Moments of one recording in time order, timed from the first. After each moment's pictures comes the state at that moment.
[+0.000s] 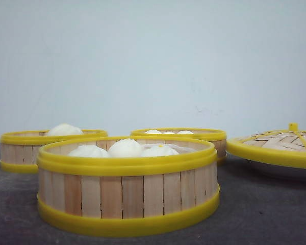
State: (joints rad) left arm -0.12 0.13 0.36 -0.23 0.03 -0.31; right arm 0.06 0.11 0.34 -0.27 -0.15 0.29
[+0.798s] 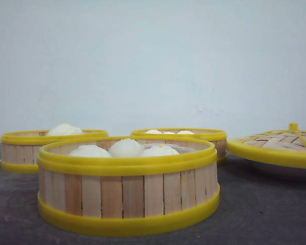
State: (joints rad) left arm -0.12 0.84 0.83 -0.56 0.08 -0.07; right arm 0.06 0.90 0.83 -0.65 -0.11 0.08
